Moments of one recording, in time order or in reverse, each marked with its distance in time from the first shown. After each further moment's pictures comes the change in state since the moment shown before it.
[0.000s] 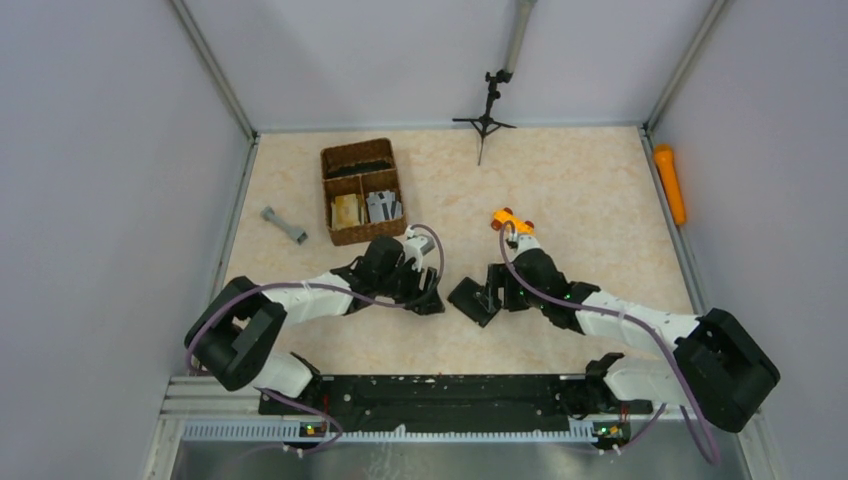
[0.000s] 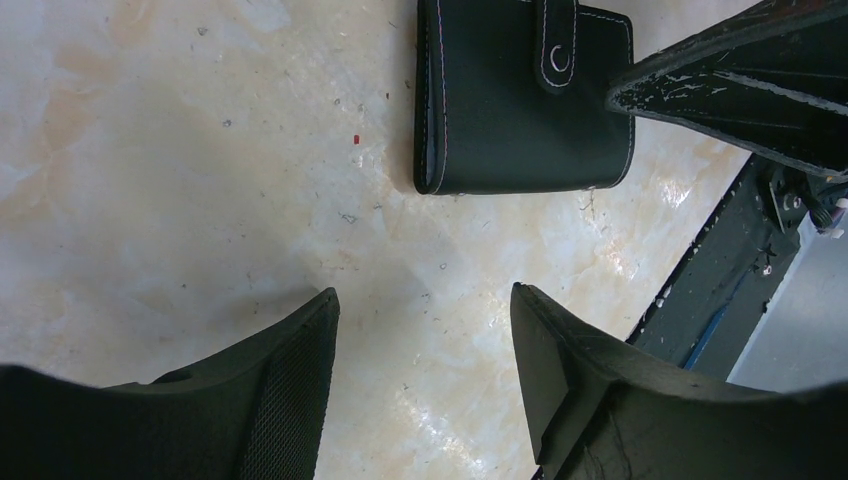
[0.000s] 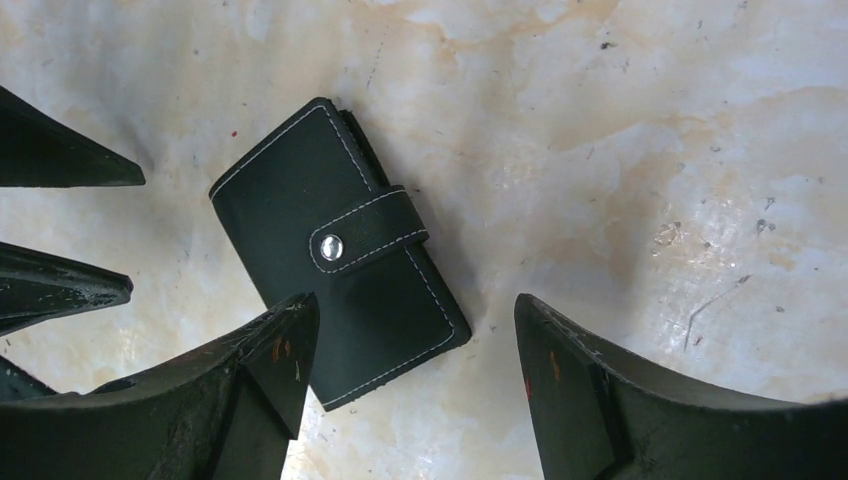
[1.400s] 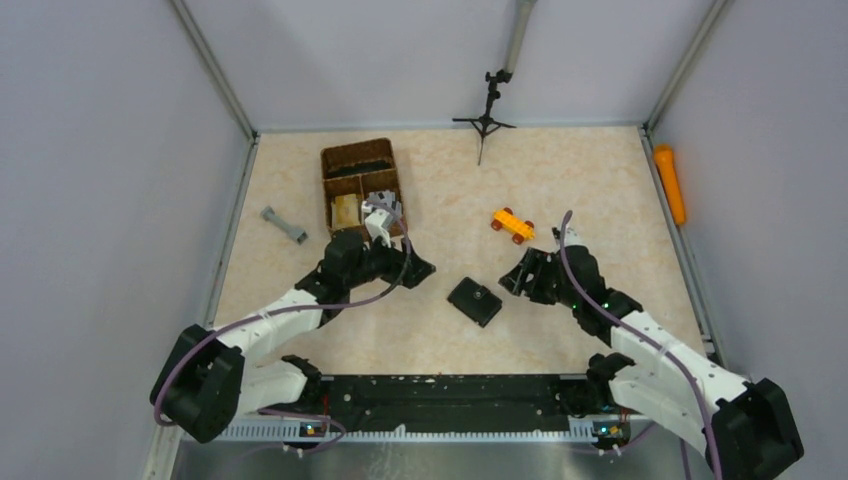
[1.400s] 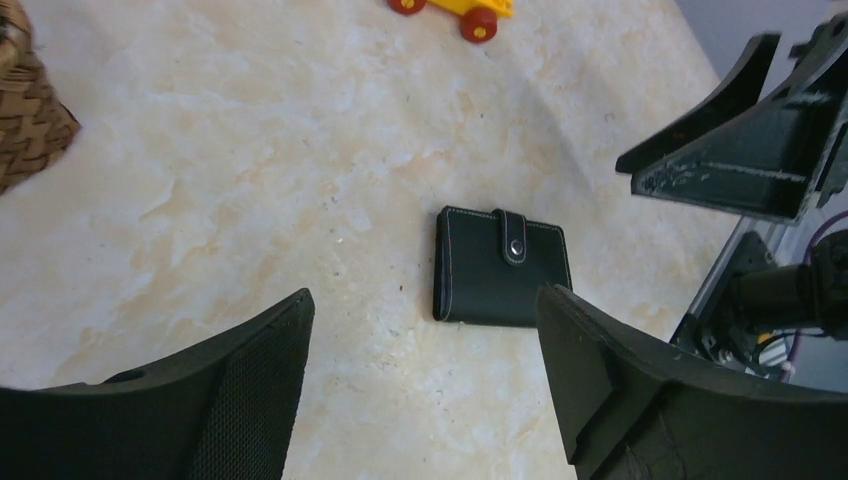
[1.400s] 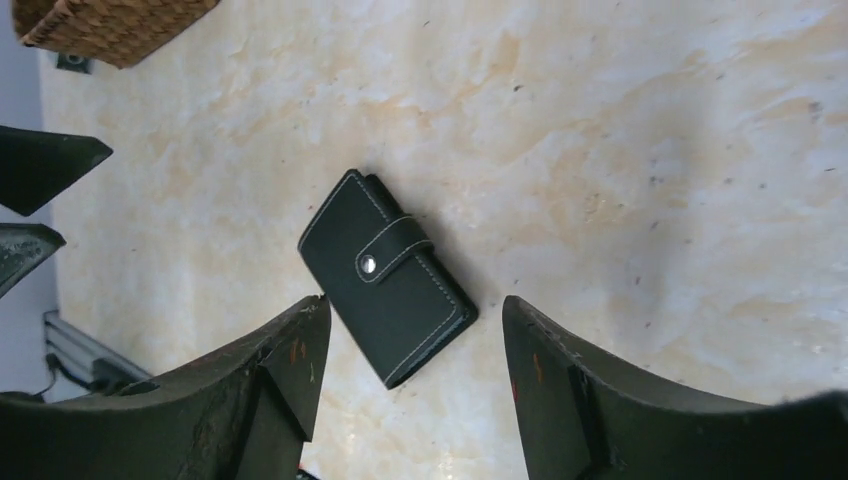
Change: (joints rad) left arm 0.157 -0.286 -0.111 0.251 -0.058 -0.089; right arm -0.195 -0.305 -0.048 -0.101 -0.126 0.218
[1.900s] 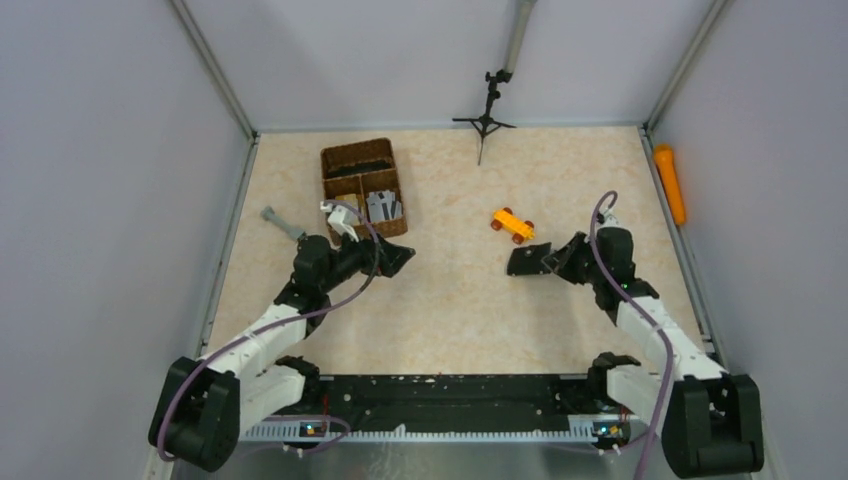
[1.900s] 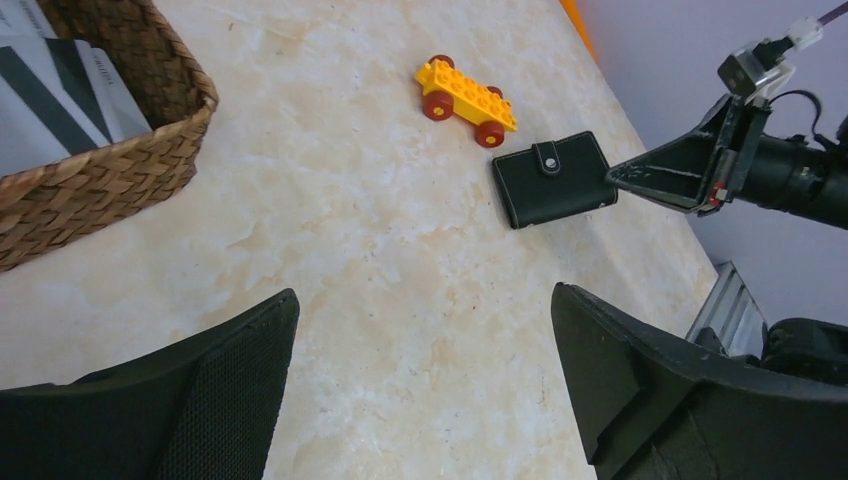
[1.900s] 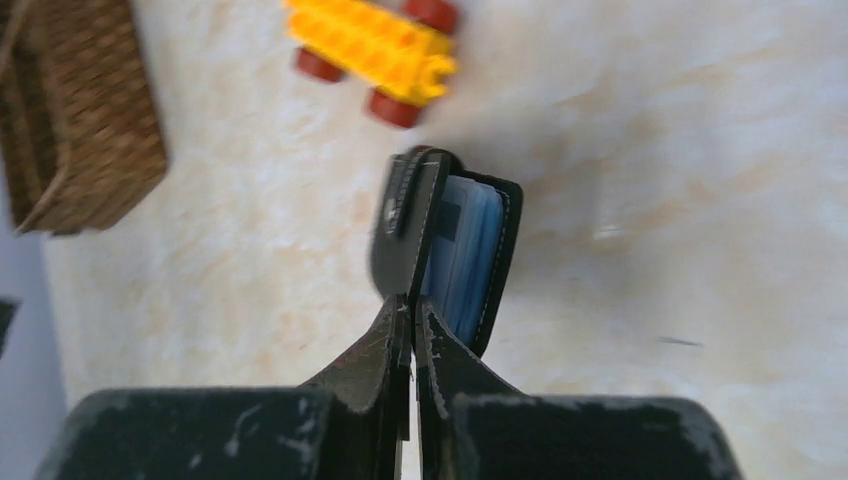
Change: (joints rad) left arm 0.183 -0.148 -0.113 0.130 0.045 -0.124; right arm -0.458 0.146 0.039 0.043 -0.124 -0.151
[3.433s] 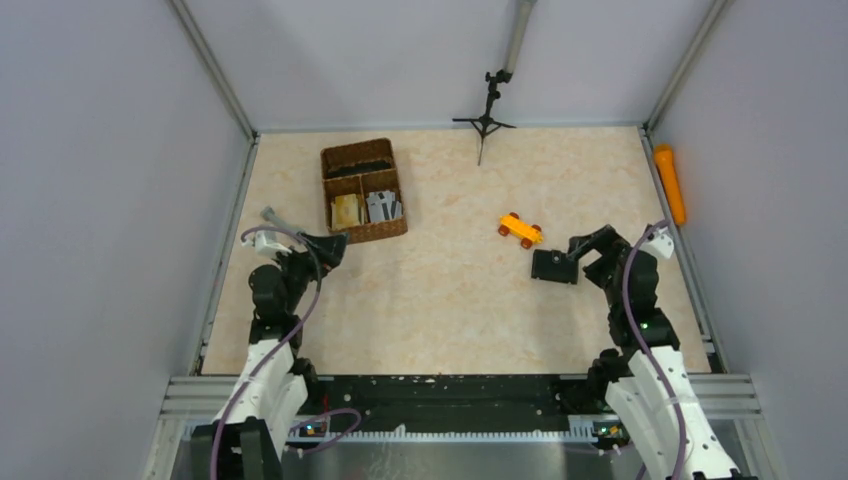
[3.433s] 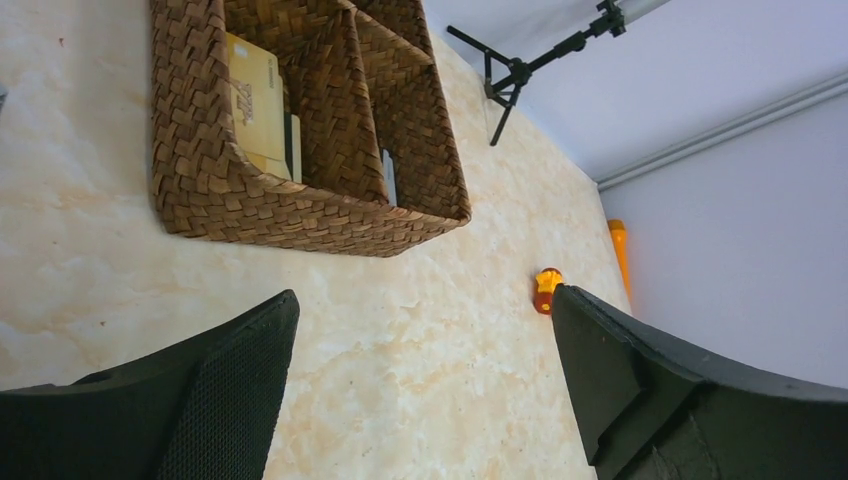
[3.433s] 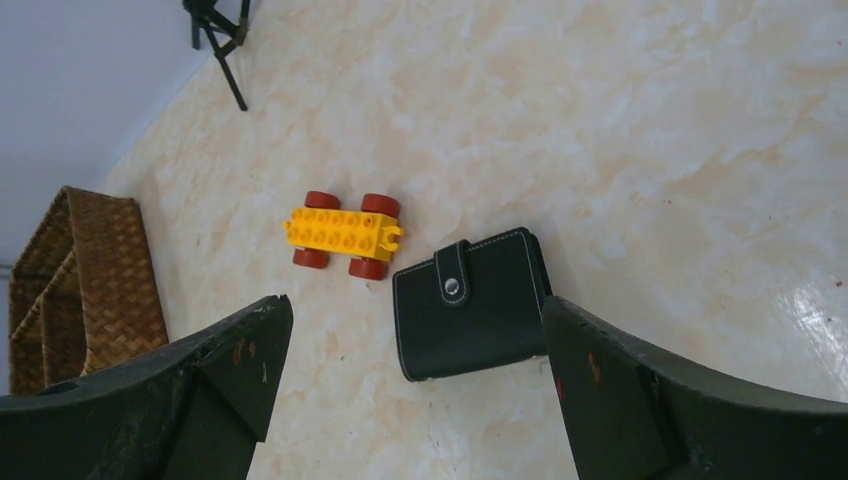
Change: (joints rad) left arm 0.431 -0.241 -0.194 0.038 -0.072 -0.270; right arm 0.026 -0.480 -0.047 -0.110 0.404 0.087
